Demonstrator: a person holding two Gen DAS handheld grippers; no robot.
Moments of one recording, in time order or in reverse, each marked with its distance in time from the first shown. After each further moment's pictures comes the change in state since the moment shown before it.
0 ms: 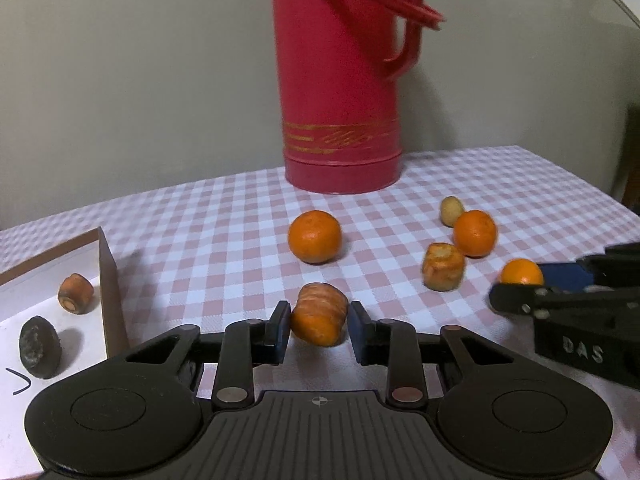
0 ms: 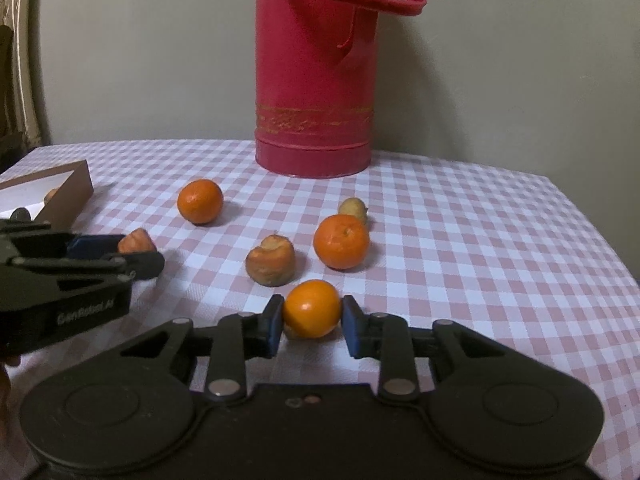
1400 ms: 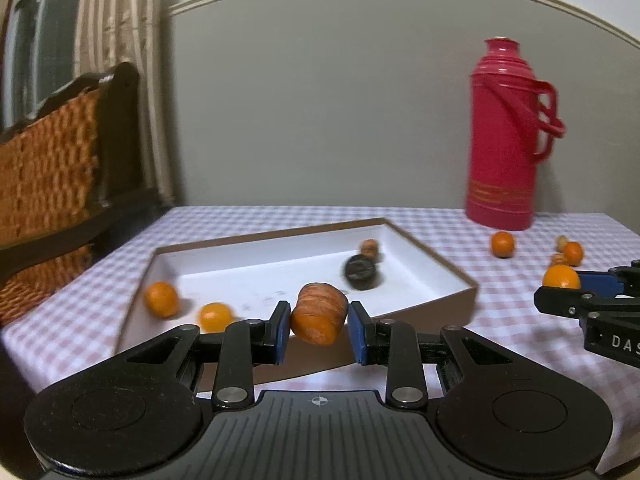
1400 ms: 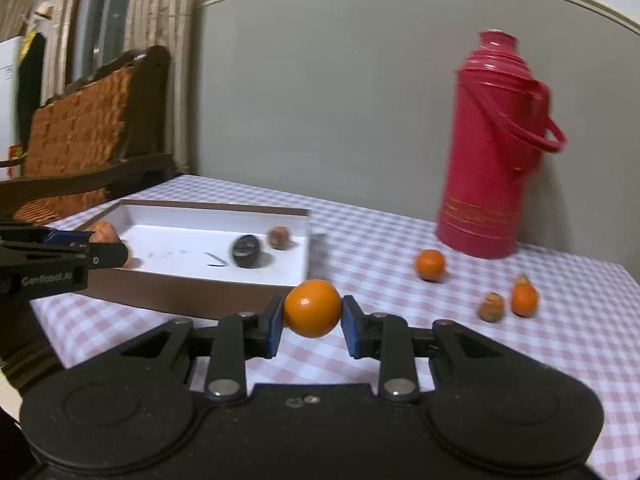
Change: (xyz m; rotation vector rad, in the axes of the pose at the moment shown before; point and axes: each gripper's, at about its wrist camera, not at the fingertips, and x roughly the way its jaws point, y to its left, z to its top) left arm -0.206 0.158 -0.090 -0.179 -0.143 0.332; right arm -0.121 0.157 -0.024 -0.170 -0.213 0.260
